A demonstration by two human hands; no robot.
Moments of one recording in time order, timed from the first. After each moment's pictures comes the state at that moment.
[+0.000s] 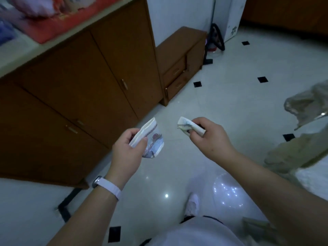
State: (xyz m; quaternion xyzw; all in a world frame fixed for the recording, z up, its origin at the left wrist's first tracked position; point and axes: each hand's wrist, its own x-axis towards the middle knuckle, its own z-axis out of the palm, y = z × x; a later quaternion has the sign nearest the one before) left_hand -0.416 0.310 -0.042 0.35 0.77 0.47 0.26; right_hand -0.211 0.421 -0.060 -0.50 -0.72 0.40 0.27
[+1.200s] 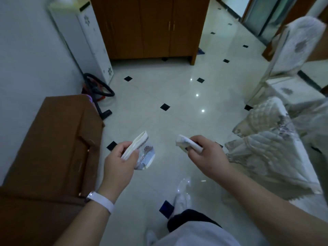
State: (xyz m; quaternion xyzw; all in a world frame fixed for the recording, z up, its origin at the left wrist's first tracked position) left_hand -0.380 1.002 -0.082 0.60 0.53 0.39 0.45; right_hand -0.145 0.903 -0.052 -0.78 -0.49 0.22 0.31
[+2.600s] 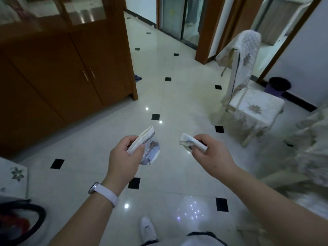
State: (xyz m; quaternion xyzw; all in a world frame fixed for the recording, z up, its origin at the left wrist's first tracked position) left_hand 0.186 1.686 -0.054 0.75 0.31 0.23 0.53; right_hand 0.320 1.480 -0.037 -0.89 -0.23 0.14 0.37
